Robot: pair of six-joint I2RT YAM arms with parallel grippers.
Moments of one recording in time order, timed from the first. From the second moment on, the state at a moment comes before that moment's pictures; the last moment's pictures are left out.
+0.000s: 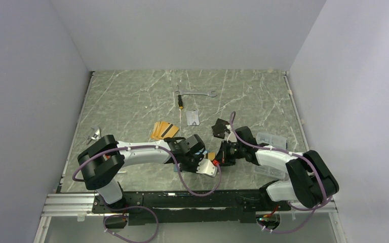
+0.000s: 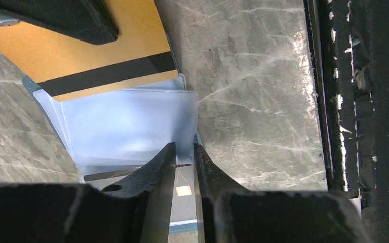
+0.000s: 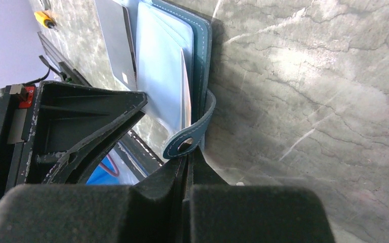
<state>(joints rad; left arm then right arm) -1.08 1.64 0.95 -0.43 0.26 0.77 0.45 1.32 0.39 0.00 -0.64 0.69</state>
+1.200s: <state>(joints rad) -0.81 1.52 0.95 -0.58 0.28 0.84 0.46 1.32 0.32 0.17 -0.54 0.86</state>
